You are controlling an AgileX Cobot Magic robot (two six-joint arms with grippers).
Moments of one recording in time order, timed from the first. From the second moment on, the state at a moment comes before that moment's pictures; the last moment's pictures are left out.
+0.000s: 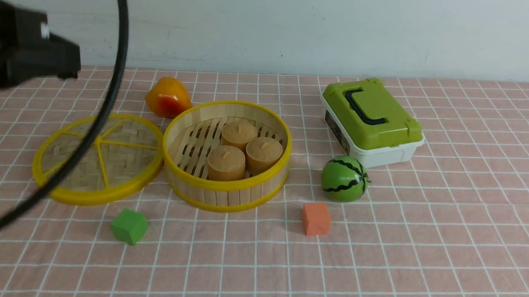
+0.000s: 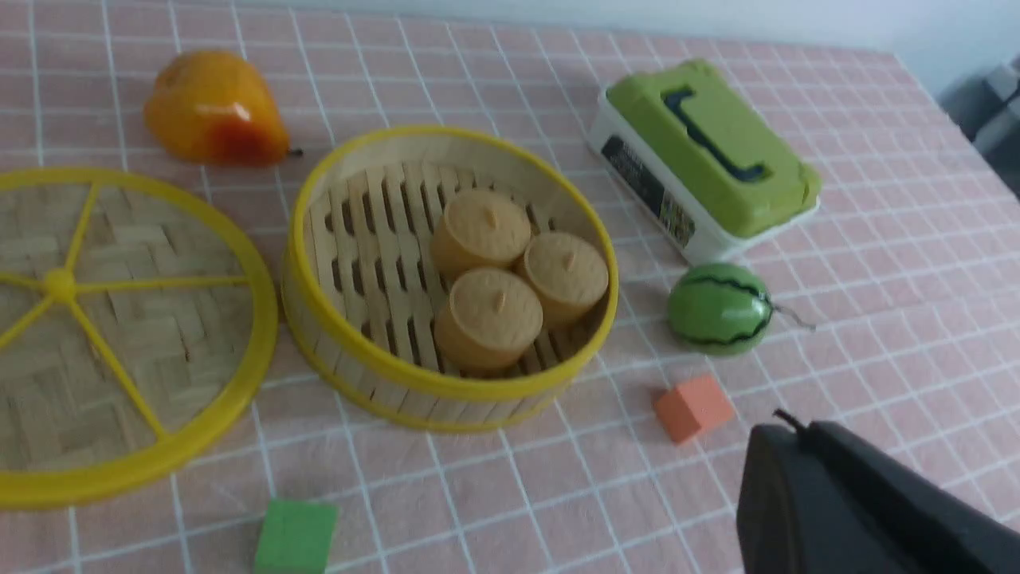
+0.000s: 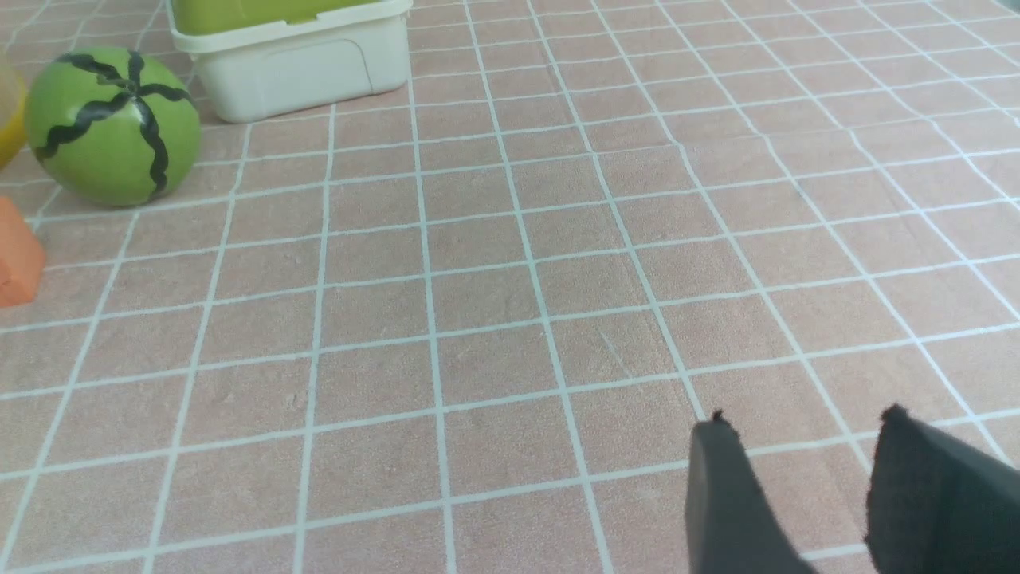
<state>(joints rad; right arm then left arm) -0.11 -0.01 0.02 0.02 0.39 0.10 -0.05 0.97 -1.10 -0.56 0.81 0.23</state>
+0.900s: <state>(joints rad) -0.11 -0.01 0.02 0.02 0.39 0.10 -0.05 0.29 -0.69 -0.59 0.67 0.58</state>
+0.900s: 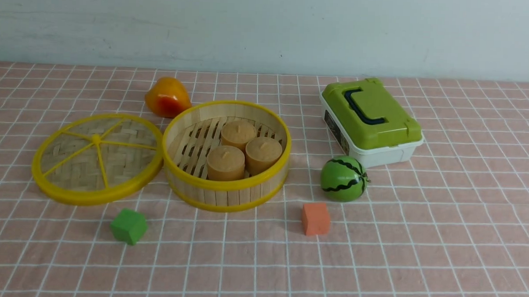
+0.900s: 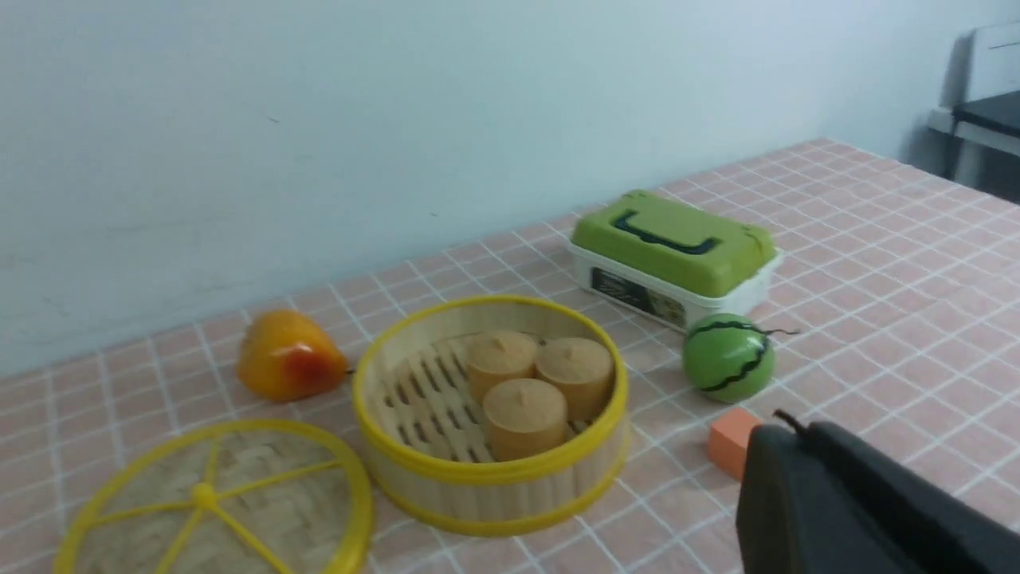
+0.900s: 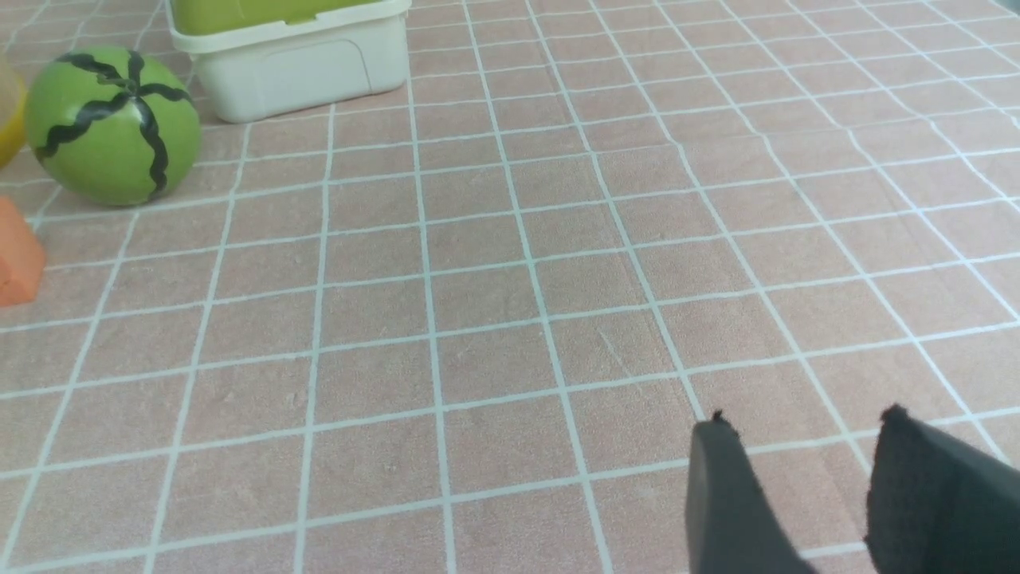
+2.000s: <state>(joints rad) -0.11 -0.01 0.02 0.02 0.39 0.10 -0.03 -0.01 0.03 -0.11 0.38 -0.16</state>
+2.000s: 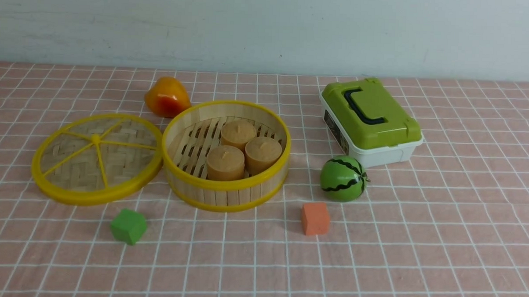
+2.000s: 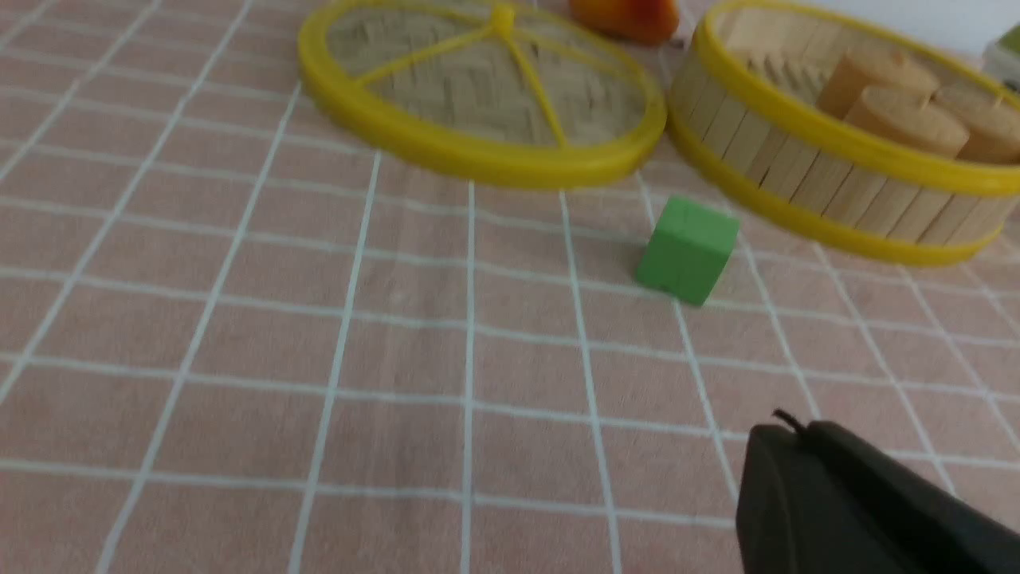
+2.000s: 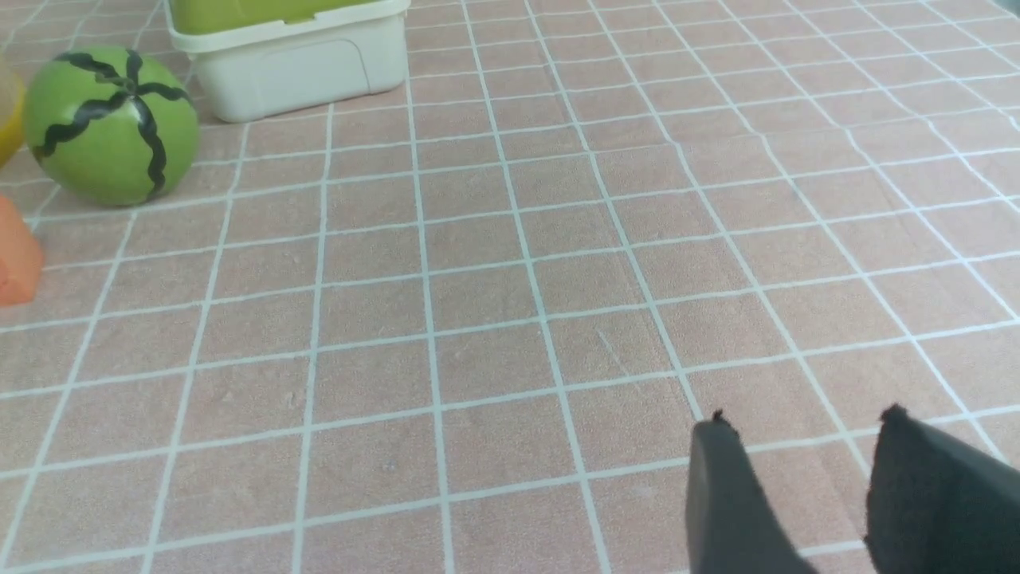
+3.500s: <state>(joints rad) -0.11 -0.01 0.02 0.02 0.39 0.10 -0.03 -0.01 0.03 -0.11 0.40 -0.14</state>
